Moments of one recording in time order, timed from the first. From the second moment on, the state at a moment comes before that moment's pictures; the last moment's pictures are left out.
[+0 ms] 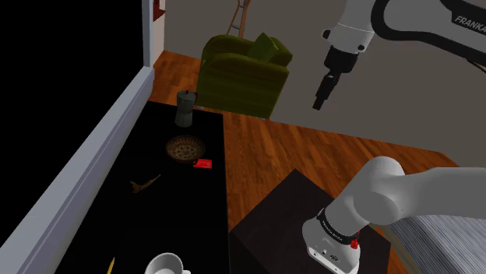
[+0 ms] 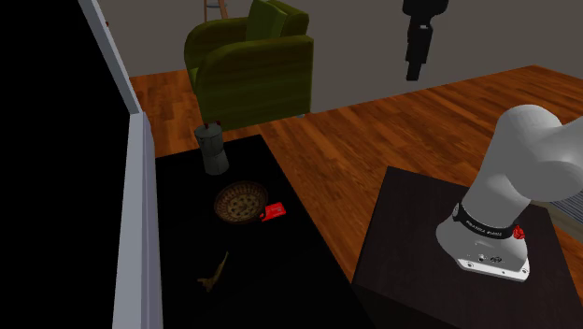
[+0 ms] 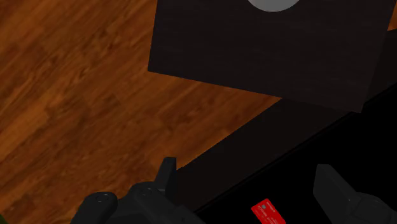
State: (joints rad) arm 0.02 -0.82 0.00 -2.33 -0.10 1.43 -0.14
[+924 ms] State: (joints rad) arm 0.11 -0.62 0.09 -2.49 -0.04 1.85 -0.11
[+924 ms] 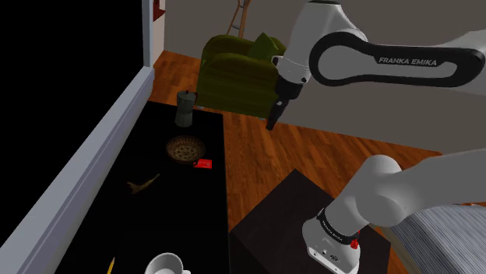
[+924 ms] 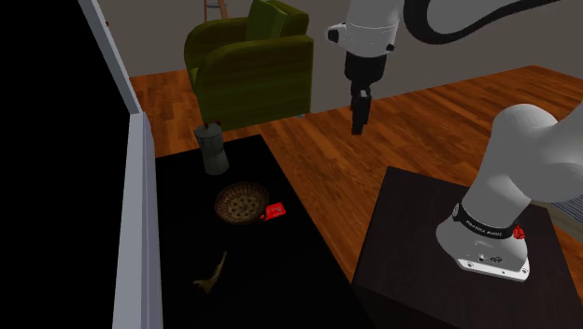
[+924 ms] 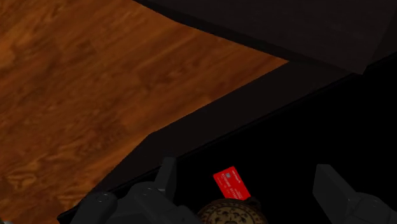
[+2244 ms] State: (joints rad) arm 0.20 0.02 0.25 -2.35 -0.15 2.46 0.01
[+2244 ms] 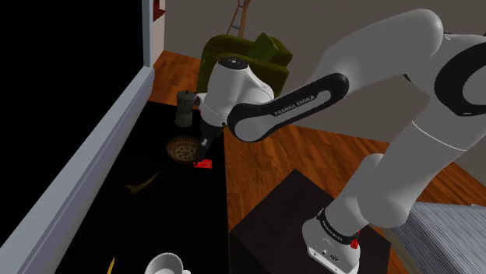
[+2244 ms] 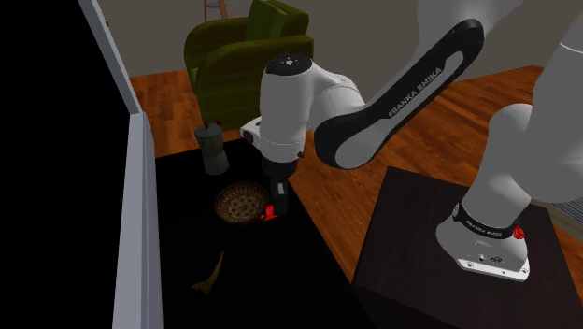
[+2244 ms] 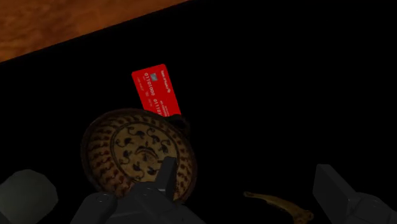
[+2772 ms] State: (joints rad) arm 0.27 0.31 0.25 -2.15 -0.33 2.59 0.12
